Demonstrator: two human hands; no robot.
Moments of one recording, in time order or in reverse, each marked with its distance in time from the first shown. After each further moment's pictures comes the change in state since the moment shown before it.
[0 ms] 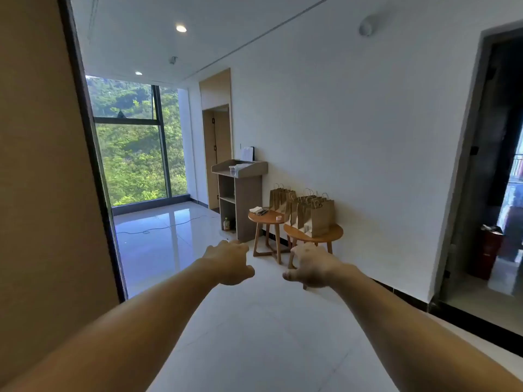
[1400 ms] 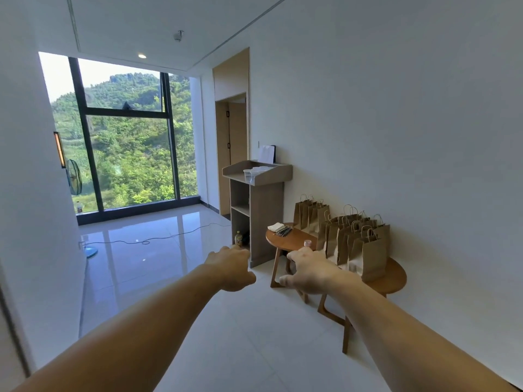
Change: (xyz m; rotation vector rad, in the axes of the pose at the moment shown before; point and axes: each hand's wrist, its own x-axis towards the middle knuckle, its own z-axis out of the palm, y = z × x) left_hand 0.577 -0.223 0.055 -0.019 -0.064 -0.083; right_hand 0.626 0.016 0.007 -0.009 -0.024 -0.035
